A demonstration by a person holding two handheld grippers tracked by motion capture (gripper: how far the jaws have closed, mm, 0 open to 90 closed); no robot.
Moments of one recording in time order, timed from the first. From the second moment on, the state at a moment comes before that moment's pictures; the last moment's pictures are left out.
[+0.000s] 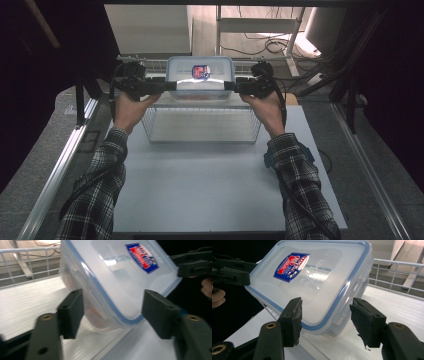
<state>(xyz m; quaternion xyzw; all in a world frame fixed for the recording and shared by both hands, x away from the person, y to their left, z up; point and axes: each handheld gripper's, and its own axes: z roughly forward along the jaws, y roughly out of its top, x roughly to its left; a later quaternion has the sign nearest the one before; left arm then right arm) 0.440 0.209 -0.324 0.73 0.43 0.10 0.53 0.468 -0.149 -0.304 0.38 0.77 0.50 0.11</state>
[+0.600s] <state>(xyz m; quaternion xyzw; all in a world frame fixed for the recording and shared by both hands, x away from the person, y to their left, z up) 0.442 0.210 -0.321 0.72 0.44 0.11 0.53 0.468 -0.141 -0.297 0.38 0.77 0.49 0.13</state>
